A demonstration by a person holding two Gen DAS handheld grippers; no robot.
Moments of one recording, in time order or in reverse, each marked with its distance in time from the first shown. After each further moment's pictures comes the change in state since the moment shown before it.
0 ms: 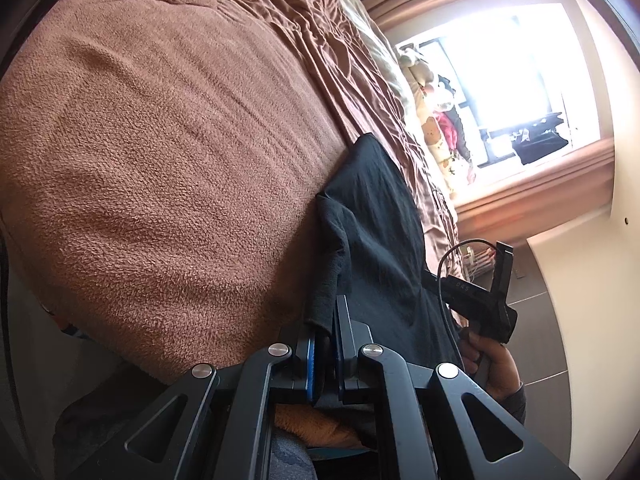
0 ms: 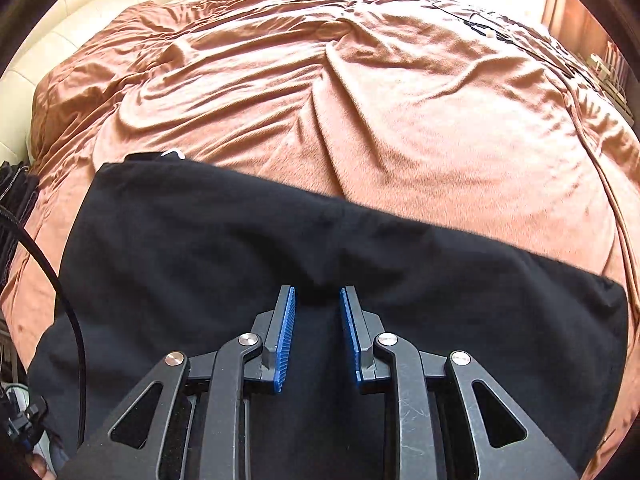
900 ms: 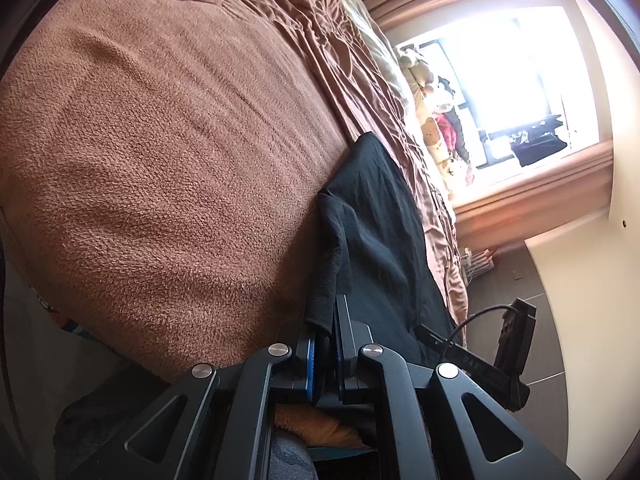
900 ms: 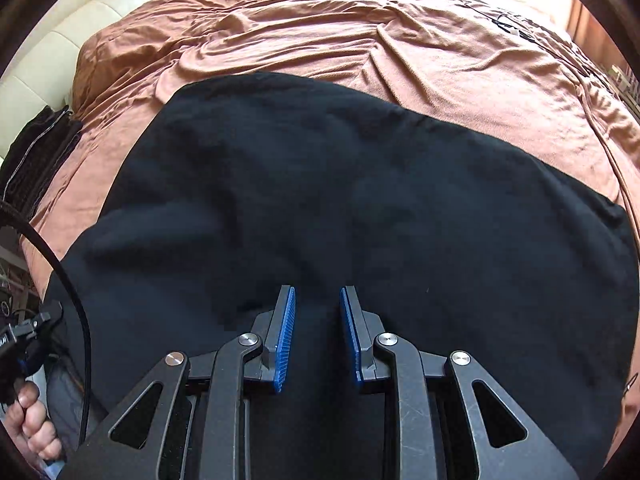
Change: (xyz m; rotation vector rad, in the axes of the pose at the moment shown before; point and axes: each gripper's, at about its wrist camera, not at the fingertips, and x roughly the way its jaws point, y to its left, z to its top) left arm -0.002 0.005 -0.003 -0.008 0.007 -0.011; right arm -0.046 0.029 -0.078 -0.084 0.030 0.085
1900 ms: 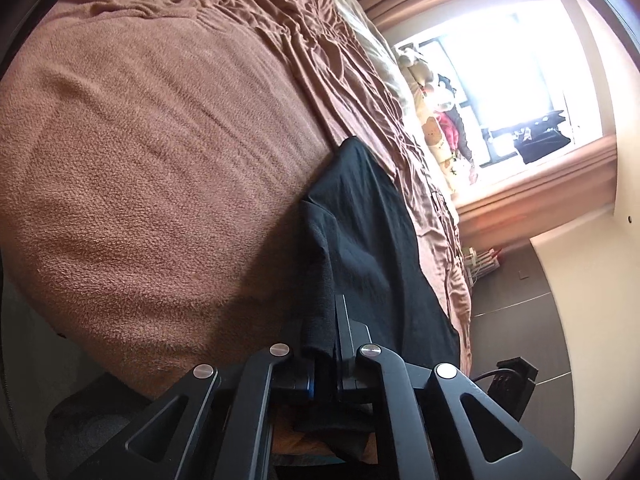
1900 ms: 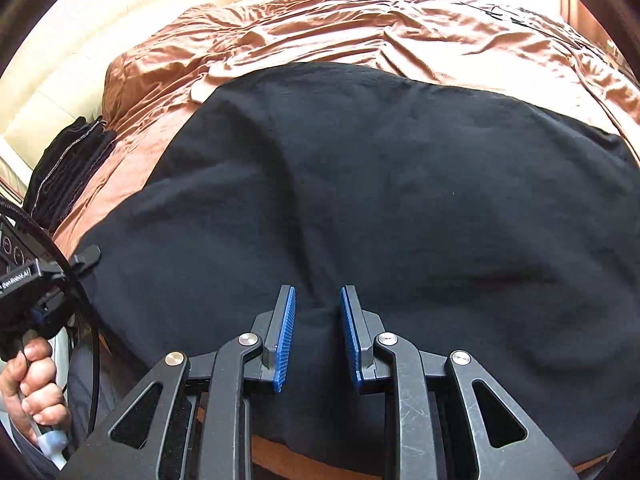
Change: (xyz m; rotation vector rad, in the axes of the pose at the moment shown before) left arm 0.003 -0.036 0.011 0.024 -0.007 0.020; right arm -0.030 -0.006 -0.058 0.075 -0.099 0.094
